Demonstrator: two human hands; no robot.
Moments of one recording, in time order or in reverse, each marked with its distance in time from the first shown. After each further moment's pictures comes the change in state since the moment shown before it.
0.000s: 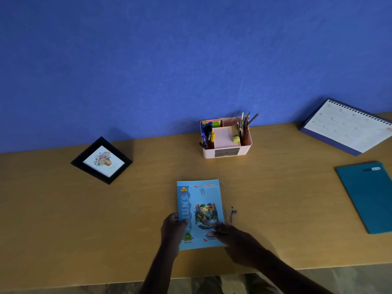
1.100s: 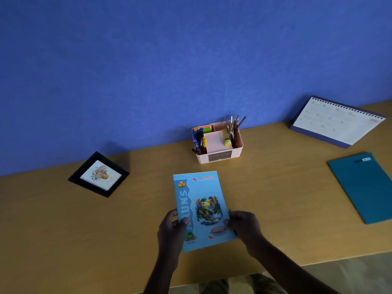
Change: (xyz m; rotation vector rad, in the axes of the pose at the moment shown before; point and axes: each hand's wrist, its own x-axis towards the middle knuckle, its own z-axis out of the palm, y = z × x) left_hand -0.057 0.039 -0.016 -0.137 -0.021 0.254; right_hand 0.009 -0.008 -0.031 1.202 0.546 0.642
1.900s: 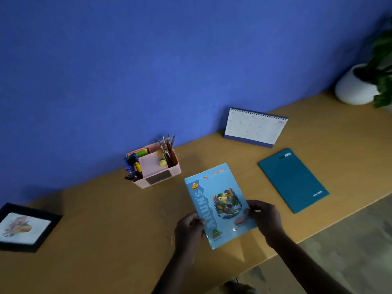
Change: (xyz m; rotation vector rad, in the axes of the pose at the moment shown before) left_hand -0.030 0.054 0.225 0.087 -0.331 0.006; right_hand 0.007 0.012 -0.248 0.053 0.408 -0.147
